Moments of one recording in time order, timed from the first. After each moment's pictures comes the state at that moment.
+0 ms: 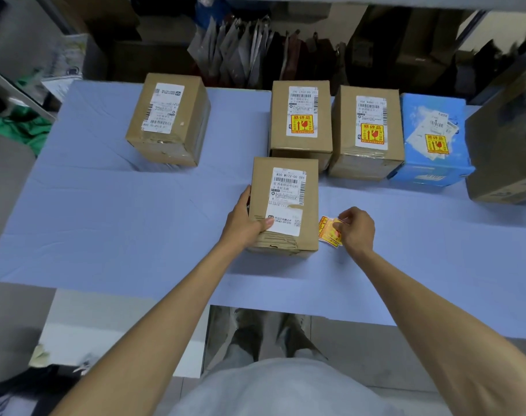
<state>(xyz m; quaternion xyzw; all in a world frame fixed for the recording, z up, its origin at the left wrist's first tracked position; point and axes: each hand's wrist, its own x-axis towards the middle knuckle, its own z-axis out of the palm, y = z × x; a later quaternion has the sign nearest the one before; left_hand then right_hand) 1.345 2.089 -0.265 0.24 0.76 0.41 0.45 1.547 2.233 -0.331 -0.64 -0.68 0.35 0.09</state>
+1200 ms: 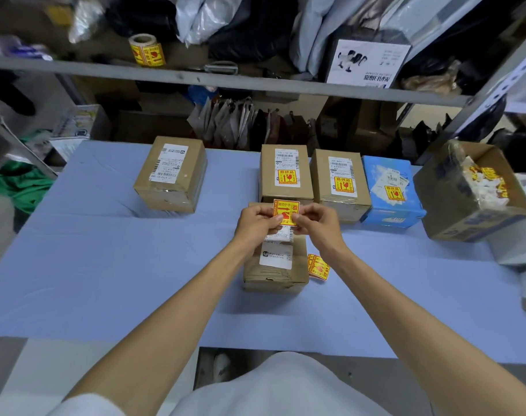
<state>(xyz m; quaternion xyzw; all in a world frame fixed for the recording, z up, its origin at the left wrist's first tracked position) 1.345 2.133 -0.203 0.22 0.66 0.55 0.47 1.477 2.206 -0.198 -0.45 -0.59 0.61 0.28</state>
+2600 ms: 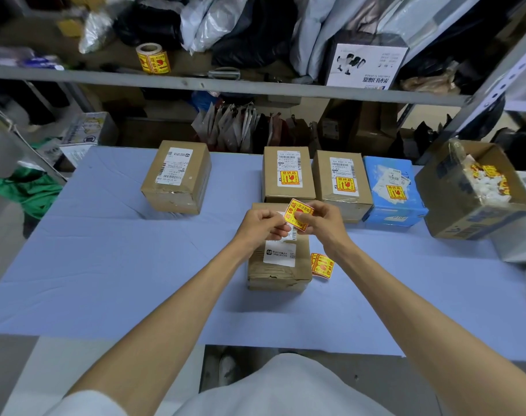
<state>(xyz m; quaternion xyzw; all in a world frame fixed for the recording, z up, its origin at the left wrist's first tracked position) 1.343 2.120 -0.196 0.27 0.63 0.52 0.51 1.479 2.205 -0.191 -0.46 -0.59 0.62 0.26</state>
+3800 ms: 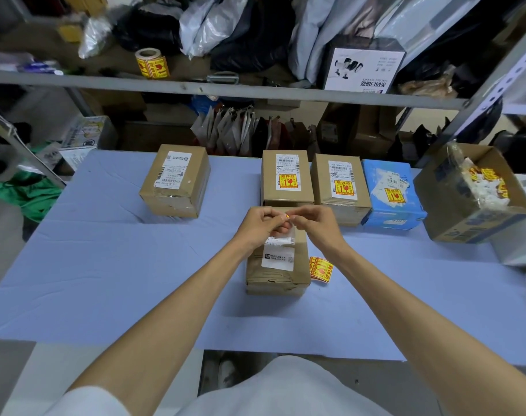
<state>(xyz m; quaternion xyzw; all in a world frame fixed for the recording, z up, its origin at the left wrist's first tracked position) 1.343 2.129 -0.193 0.32 0.63 0.51 0.48 1.477 2.207 -0.189 -0.40 -0.70 0.55 0.24</state>
